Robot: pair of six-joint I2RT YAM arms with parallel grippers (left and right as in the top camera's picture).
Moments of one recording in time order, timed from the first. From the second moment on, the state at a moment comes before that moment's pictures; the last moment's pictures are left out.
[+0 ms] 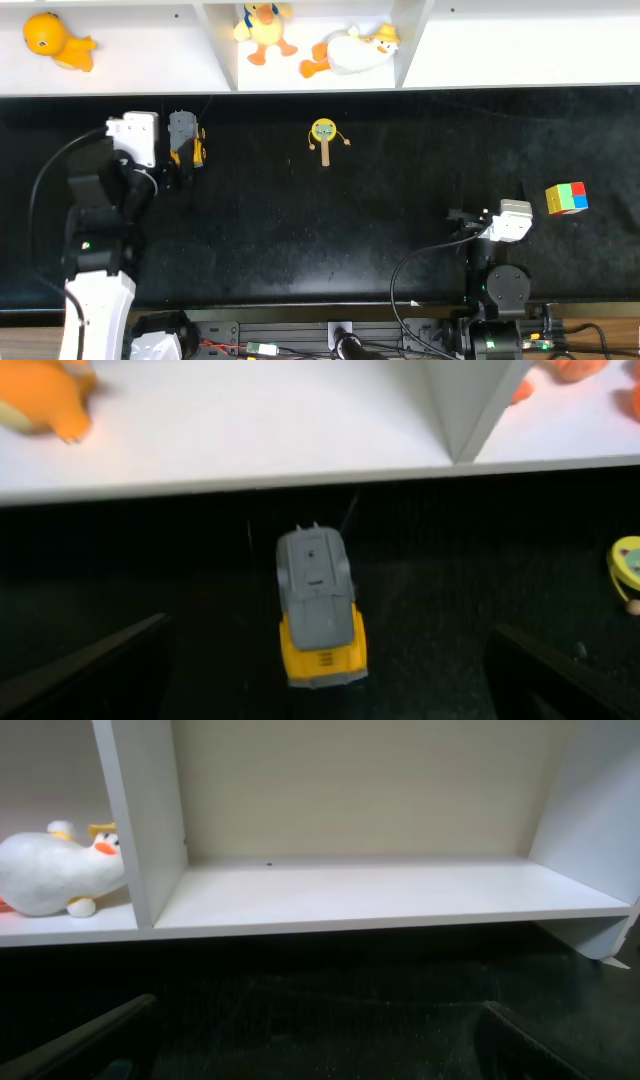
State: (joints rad) left arm 0.10 0.99 0.67 -0.30 0.12 0.08; right arm 0.04 0.01 0.02 0.00 0.19 0.00
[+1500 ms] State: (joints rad) left arm 0.10 1.41 0.67 -0.06 0.12 0.02; right arm 0.04 0.01 0.02 0.00 0.19 0.00
